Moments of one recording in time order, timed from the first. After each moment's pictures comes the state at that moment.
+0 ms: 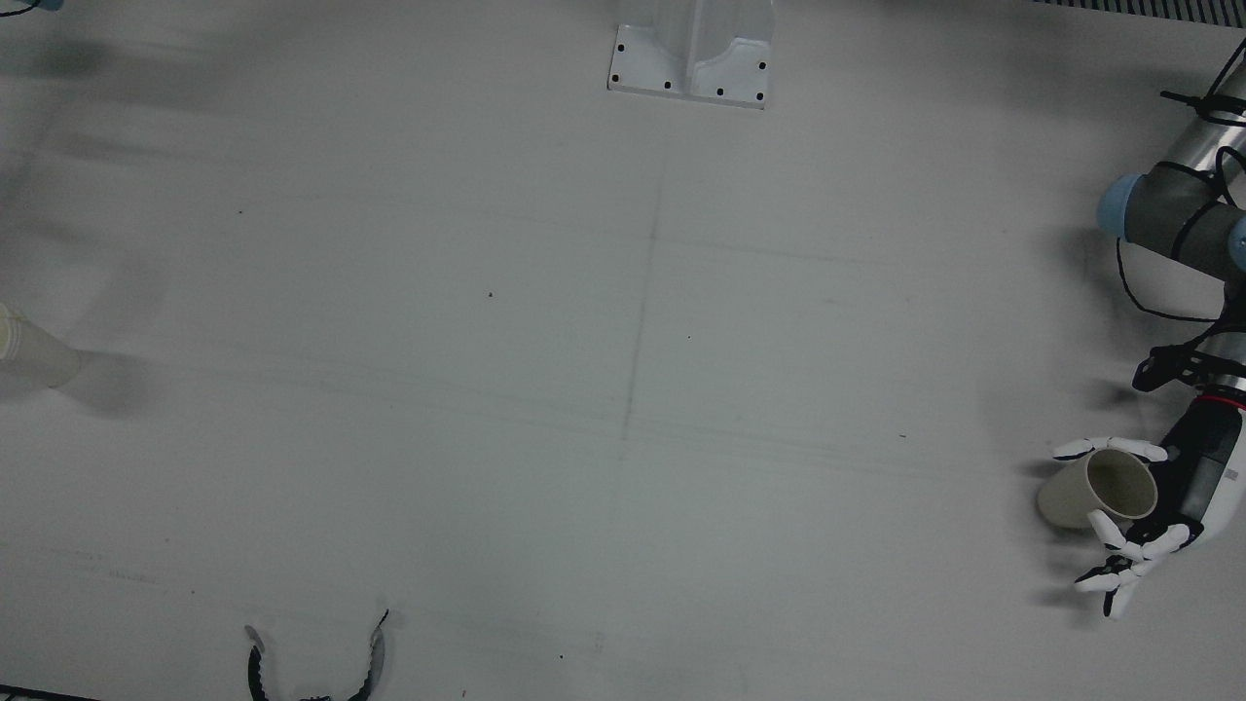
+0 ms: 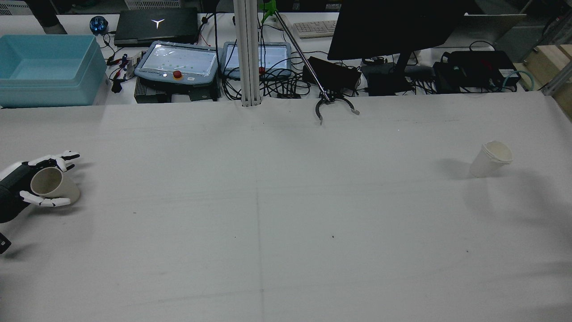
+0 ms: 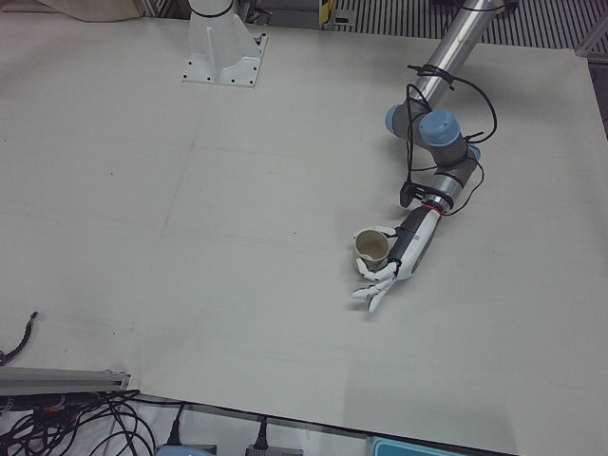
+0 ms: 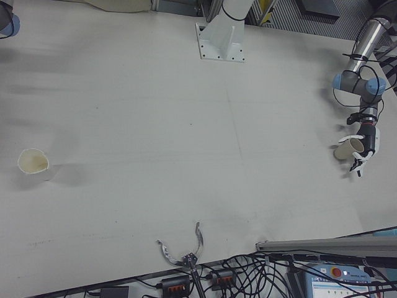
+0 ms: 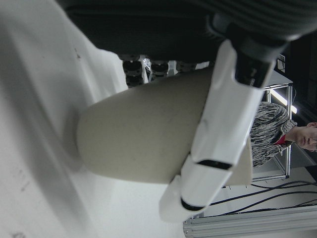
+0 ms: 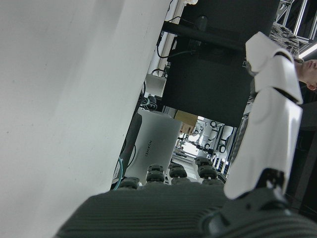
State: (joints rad) left arm -0.81 -1.64 -1.38 -0.34 1.22 0.32; right arm 1.33 -1.79 1.16 -2.56 -1.41 -0.27
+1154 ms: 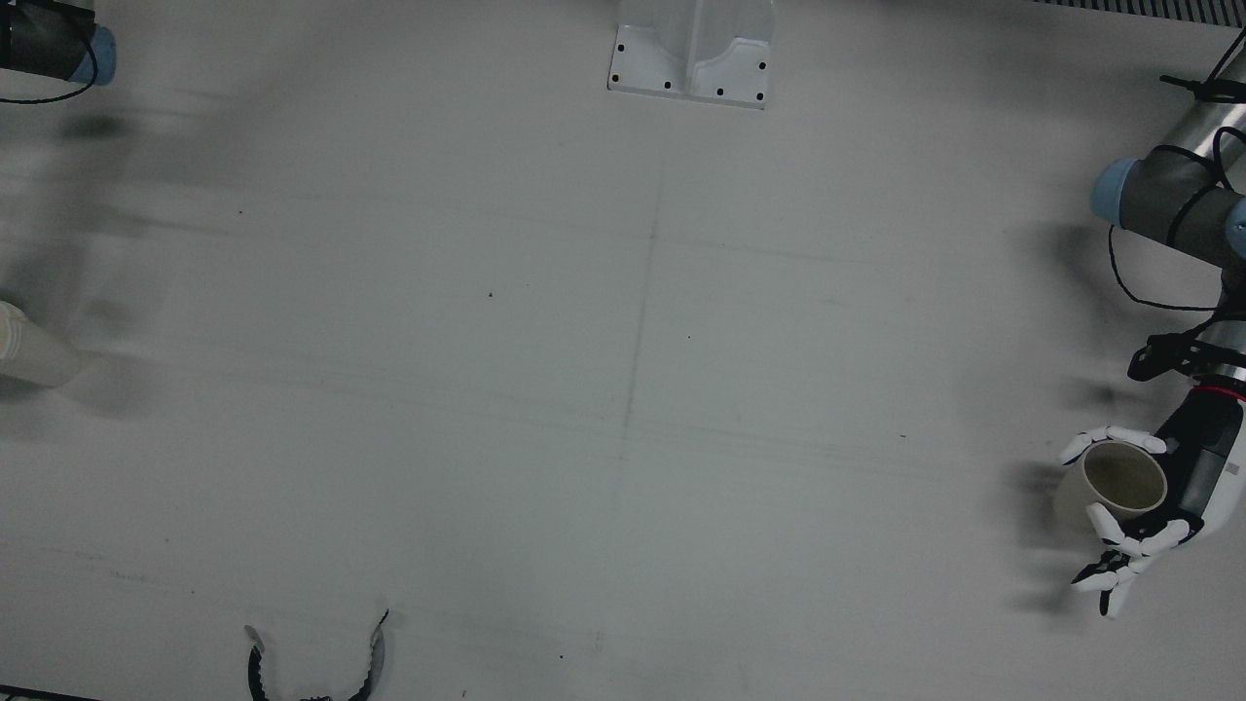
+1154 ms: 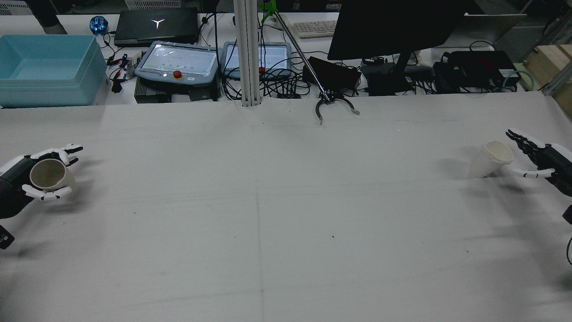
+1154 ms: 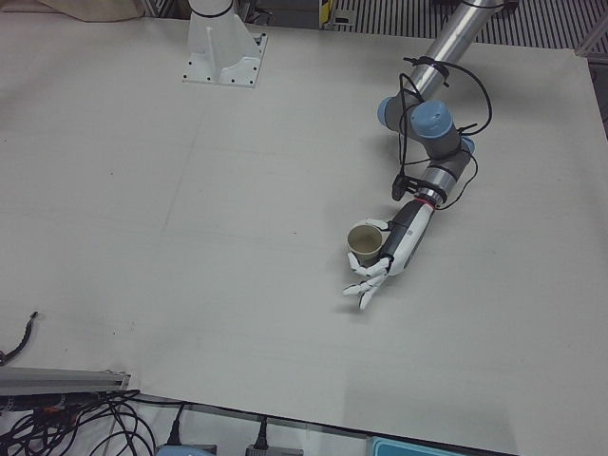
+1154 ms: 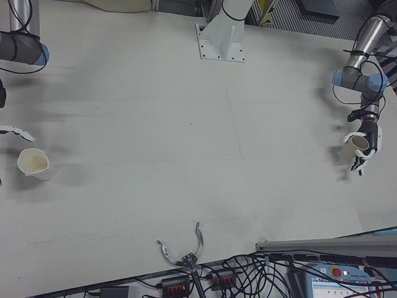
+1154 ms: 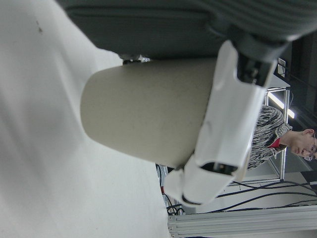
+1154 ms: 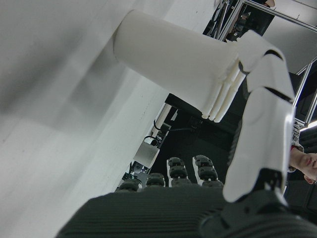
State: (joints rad) left arm -0.82 -1.63 -1.47 -0.25 1.22 0.28; right arm 1.15 -1.60 1.10 -2.57 -1.40 -0.47
